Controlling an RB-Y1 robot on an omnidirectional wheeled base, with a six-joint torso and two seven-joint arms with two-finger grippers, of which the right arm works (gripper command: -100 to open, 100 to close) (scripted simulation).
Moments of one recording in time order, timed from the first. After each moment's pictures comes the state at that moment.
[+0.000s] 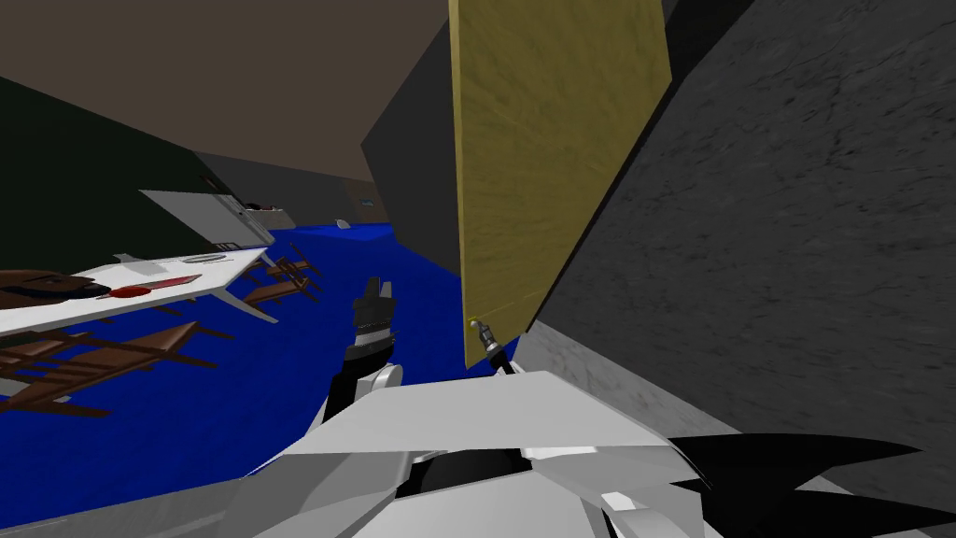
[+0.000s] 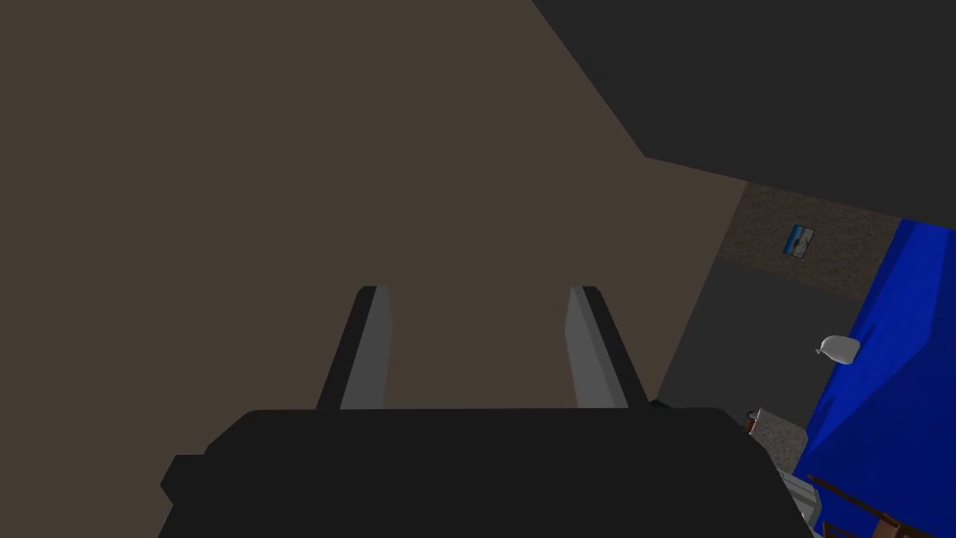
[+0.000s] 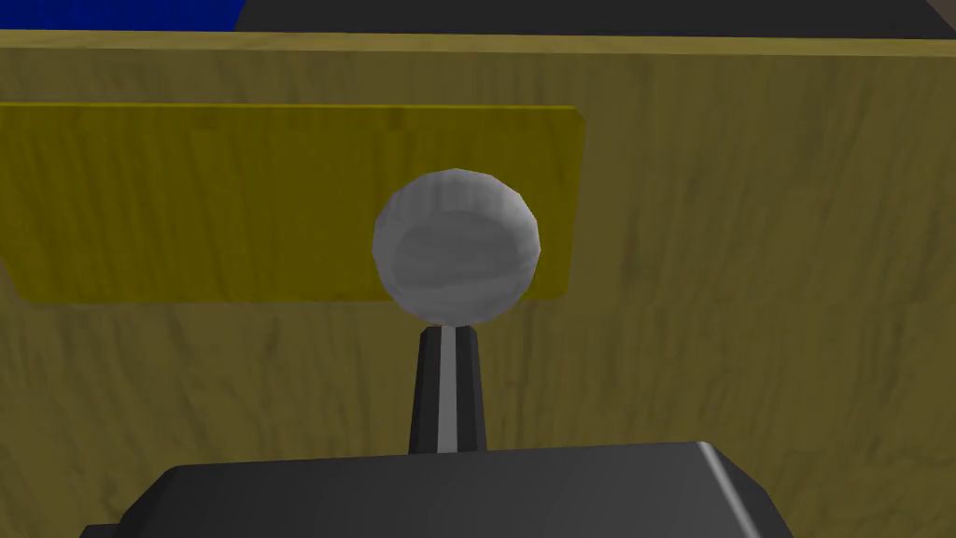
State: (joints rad) arm -0.04 -0.09 0.47 -0.81 -0.12 -0.76 0.02
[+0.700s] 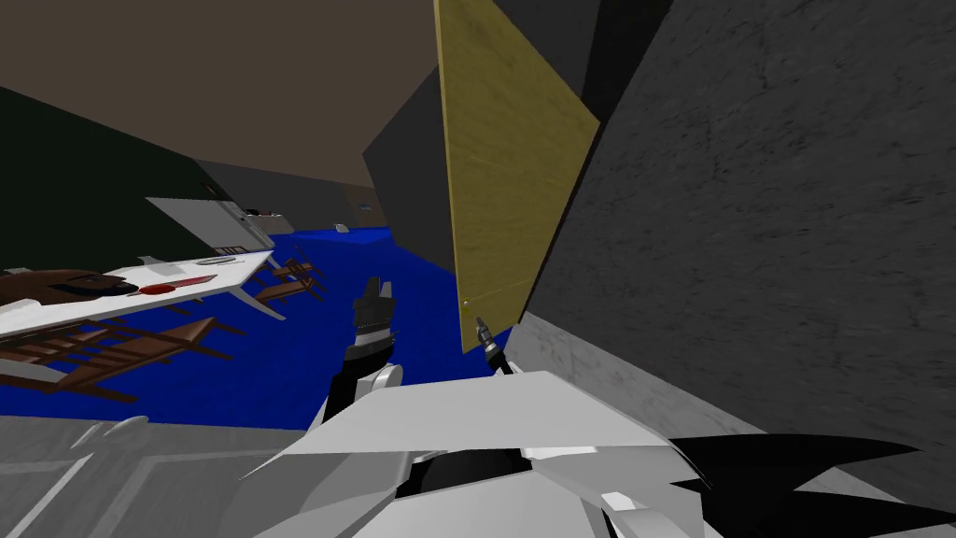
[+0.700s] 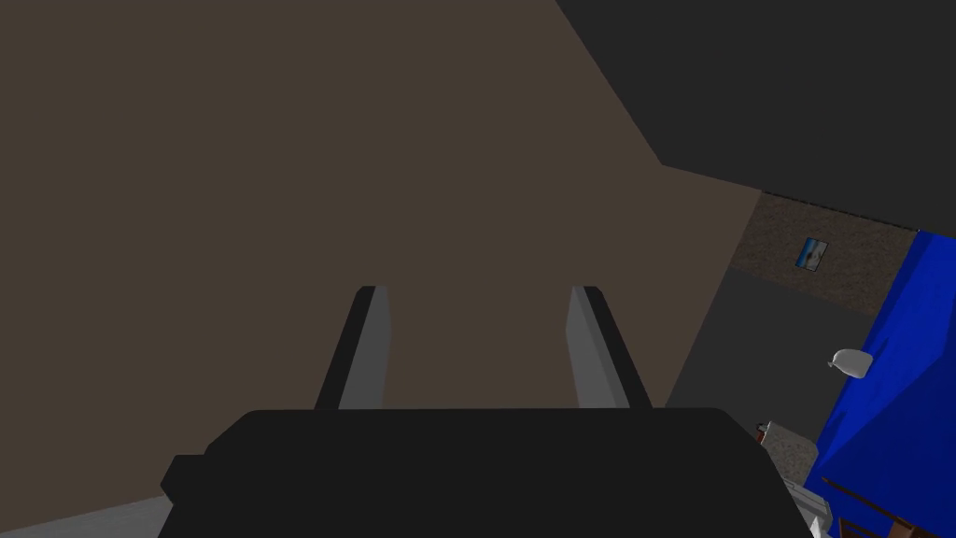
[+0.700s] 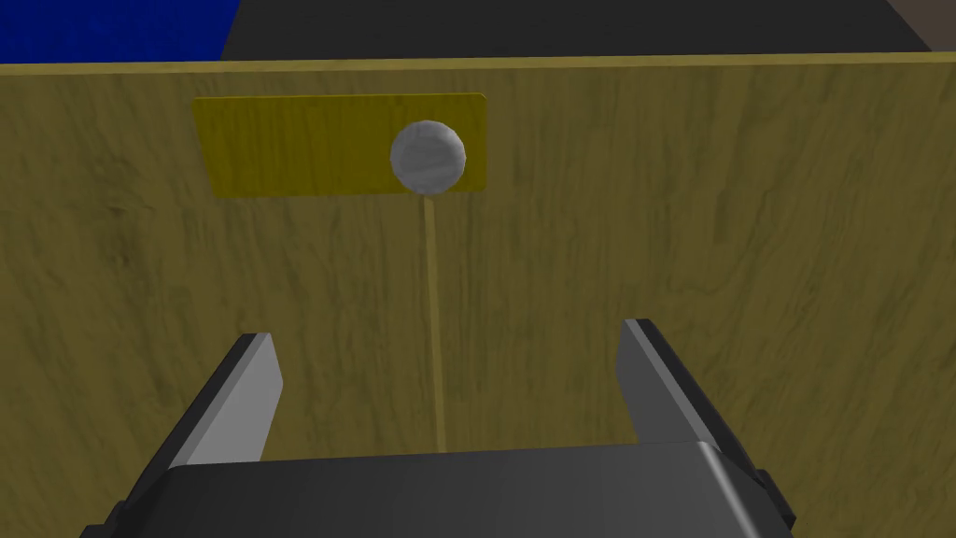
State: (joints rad) arm -0.04 -0.08 0.48 -0.82 -0.12 -0.75 0.01
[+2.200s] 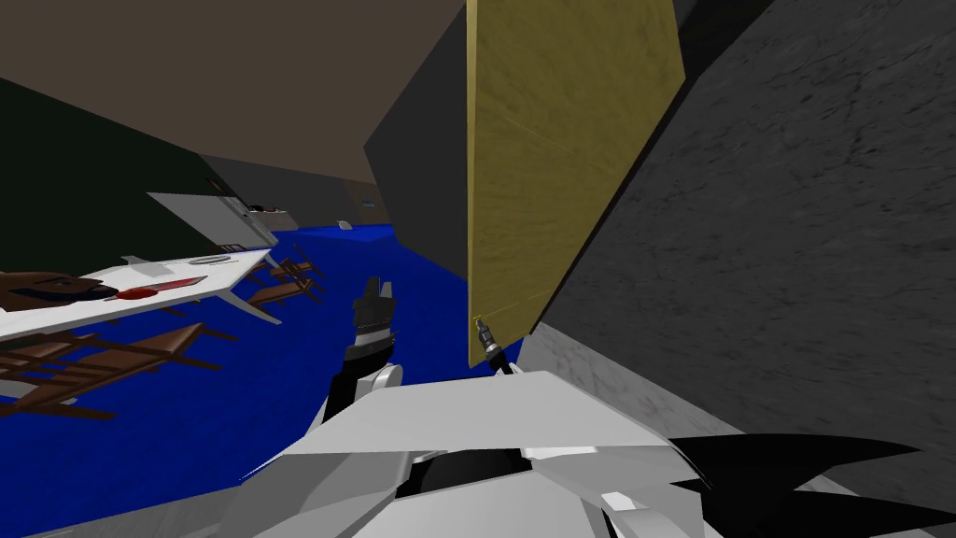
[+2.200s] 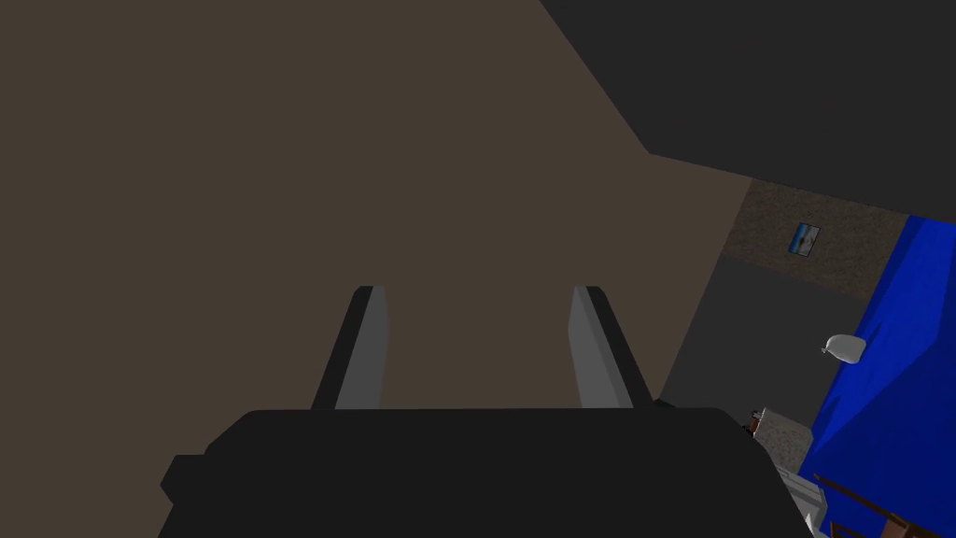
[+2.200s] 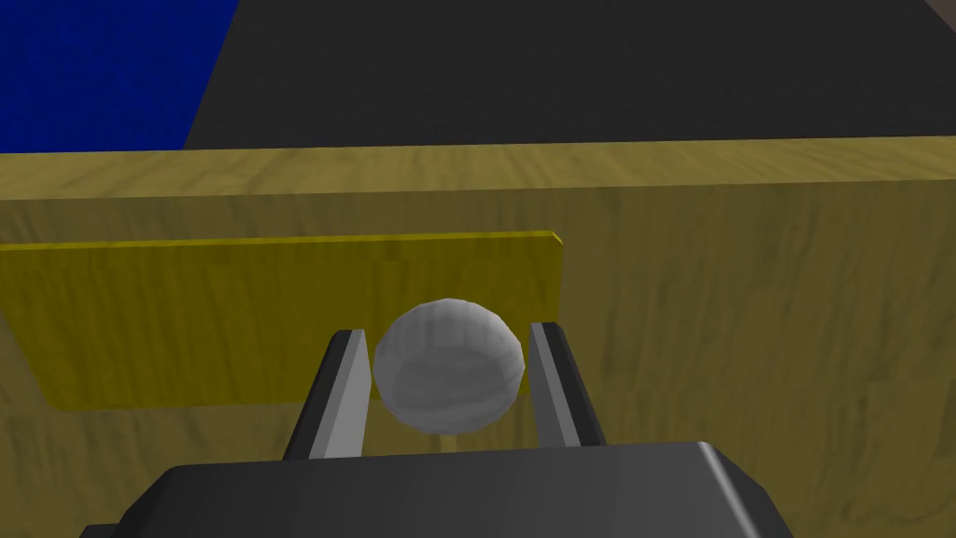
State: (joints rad) arm -0.04 -0.07 0.47 -0.80 -0.13 -0.78 0.02
